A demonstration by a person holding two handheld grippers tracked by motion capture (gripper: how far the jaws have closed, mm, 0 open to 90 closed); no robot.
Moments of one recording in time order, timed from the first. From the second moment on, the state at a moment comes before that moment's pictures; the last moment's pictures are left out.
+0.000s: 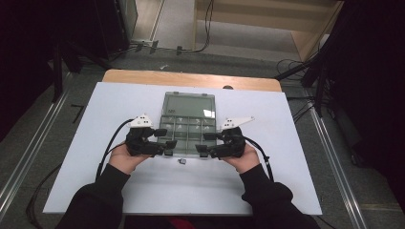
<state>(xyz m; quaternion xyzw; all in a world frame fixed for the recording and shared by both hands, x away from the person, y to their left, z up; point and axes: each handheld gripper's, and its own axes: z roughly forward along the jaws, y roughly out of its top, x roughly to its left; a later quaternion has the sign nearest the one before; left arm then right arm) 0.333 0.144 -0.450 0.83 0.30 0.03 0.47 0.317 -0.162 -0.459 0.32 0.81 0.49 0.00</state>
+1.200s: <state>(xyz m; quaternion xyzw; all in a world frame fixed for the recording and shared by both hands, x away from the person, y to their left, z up) 0.290 0.165 -0.464 0.84 0.29 0.03 0.46 0.297 -0.148 -0.464 0.29 0.83 0.47 0.01</state>
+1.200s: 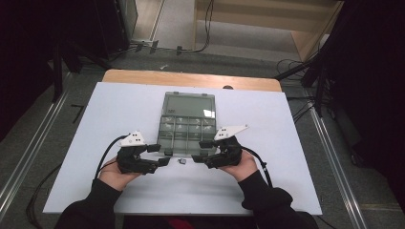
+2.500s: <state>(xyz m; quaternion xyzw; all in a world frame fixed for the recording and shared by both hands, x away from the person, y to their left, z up) 0.268 0.192 -0.473 0.83 0.32 0.04 0.46 0.301 -0.116 -0.474 0.26 0.86 0.45 0.00</state>
